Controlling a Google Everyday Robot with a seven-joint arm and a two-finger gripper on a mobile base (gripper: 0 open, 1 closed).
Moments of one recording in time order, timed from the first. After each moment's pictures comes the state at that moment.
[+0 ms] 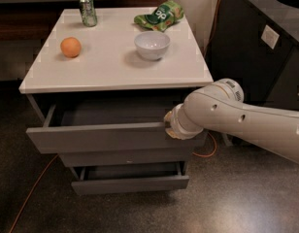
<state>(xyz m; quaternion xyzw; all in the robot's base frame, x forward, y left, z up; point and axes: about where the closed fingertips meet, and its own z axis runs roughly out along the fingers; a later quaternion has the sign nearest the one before) 0.566 -0.089 0.689 -0.74 0.63 -0.08 0.24</state>
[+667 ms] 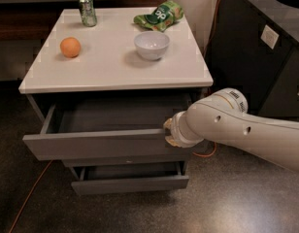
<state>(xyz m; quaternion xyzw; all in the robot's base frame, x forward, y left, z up) 0.543 -0.086 0.685 -0.74 0.62 -0.08 0.25</state>
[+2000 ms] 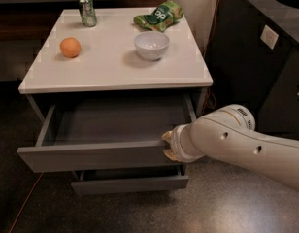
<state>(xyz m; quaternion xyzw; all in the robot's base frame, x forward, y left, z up) 0.499 -0.078 0.680 -0.75 0.61 -0.07 0.26</state>
